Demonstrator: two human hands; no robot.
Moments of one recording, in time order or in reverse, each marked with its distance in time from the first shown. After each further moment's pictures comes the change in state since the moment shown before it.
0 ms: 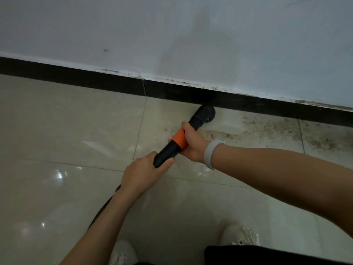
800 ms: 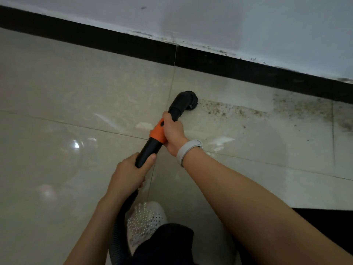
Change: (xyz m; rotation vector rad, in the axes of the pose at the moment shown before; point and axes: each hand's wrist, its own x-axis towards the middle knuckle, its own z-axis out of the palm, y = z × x) left_hand -0.076 -0.107 -0.023 -0.426 0.038 -0.219; right_hand -0.014 0.105 0.101 -0.092 -0.009 -0.052
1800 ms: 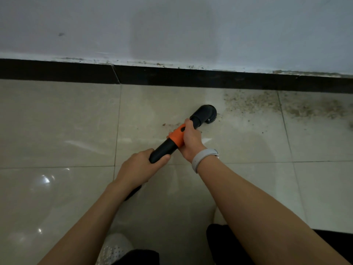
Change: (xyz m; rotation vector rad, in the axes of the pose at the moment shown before) left_hand 0.050 0.106 0.097 0.411 -0.281 0.261; right_hand 0.005 -0.066 -0.152 0.374 0.248 -0.084
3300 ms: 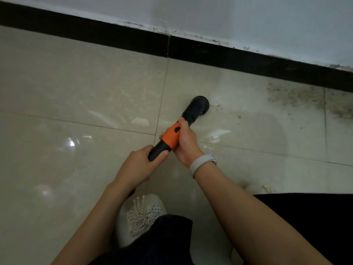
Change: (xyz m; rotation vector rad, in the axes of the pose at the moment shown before) left_hand -0.083 -0.097 -0.023 -0.265 0.112 -0.114; right_hand -0.059 0.114 0.056 -0.046 -0.230 0.085
